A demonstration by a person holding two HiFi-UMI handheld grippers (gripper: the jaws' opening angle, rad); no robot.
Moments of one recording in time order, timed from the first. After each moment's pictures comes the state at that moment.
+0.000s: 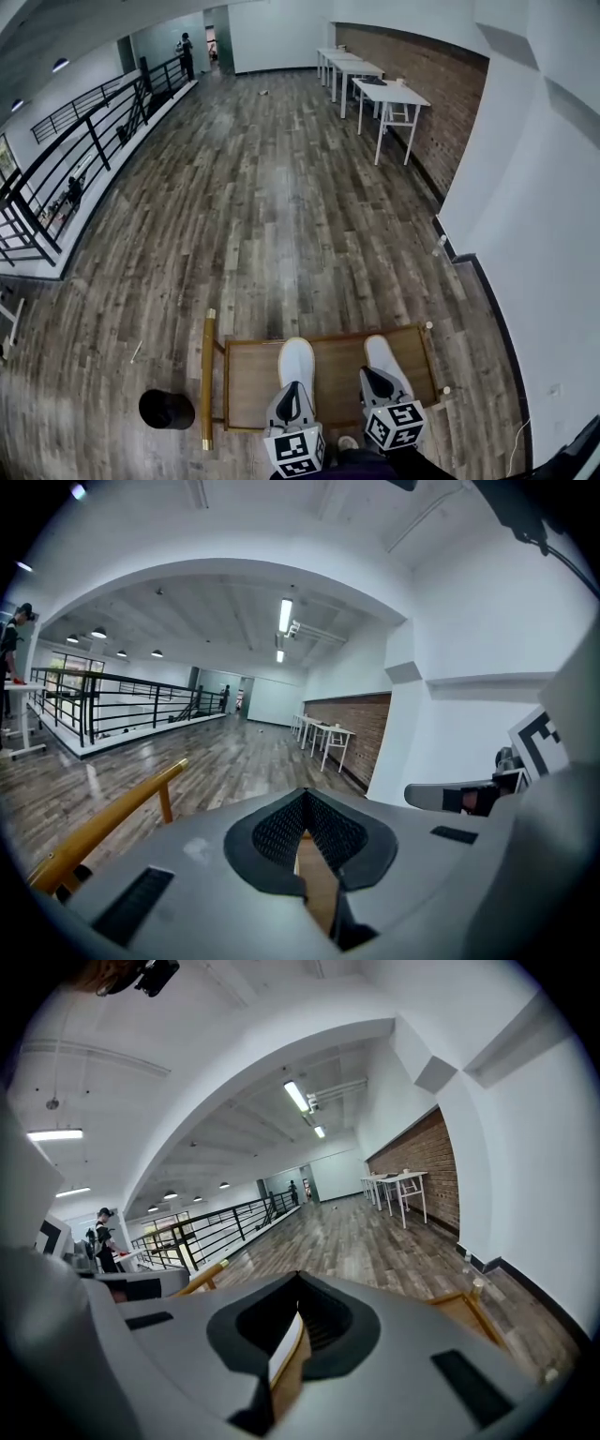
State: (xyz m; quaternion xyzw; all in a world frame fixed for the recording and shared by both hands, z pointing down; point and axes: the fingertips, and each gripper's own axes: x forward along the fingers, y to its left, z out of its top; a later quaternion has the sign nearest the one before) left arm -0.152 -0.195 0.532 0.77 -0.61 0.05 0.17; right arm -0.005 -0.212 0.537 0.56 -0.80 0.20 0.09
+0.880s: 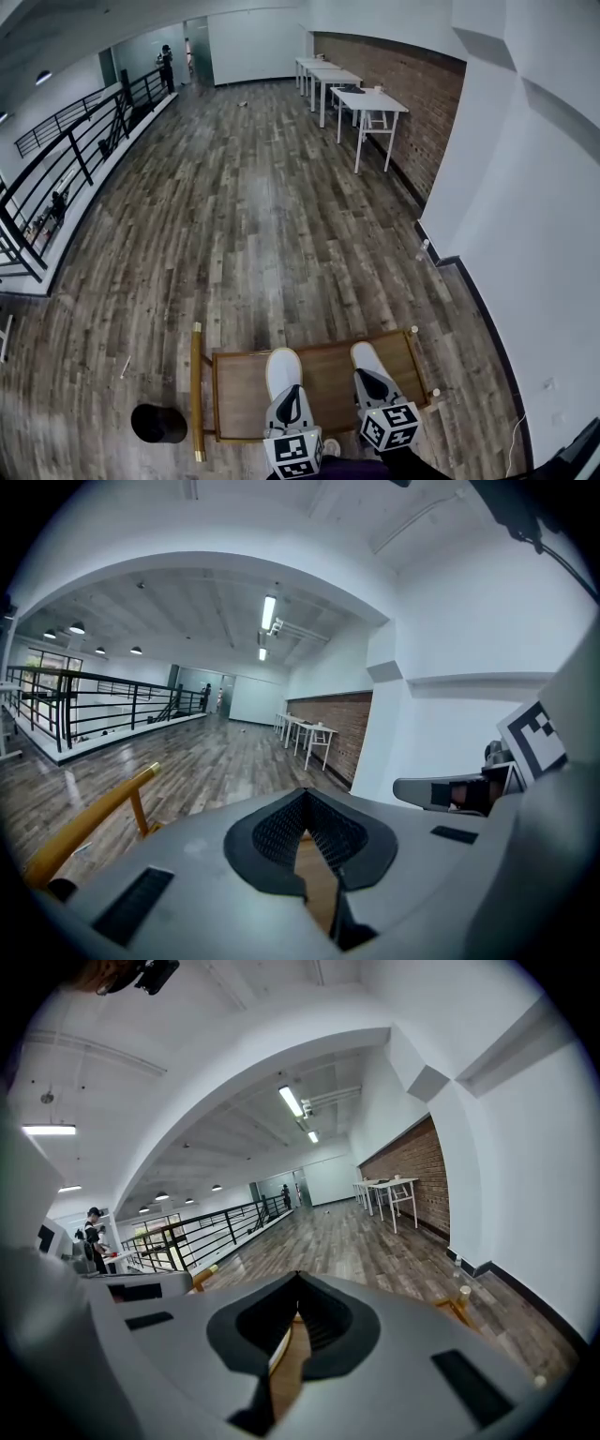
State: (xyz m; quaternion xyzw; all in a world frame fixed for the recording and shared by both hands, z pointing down) left arm -0.125 -0.204 0.524 0.81 -0.57 0.06 0.16; right arm 0.009 -0.214 0.526 0.58 -0.78 0.19 0.08
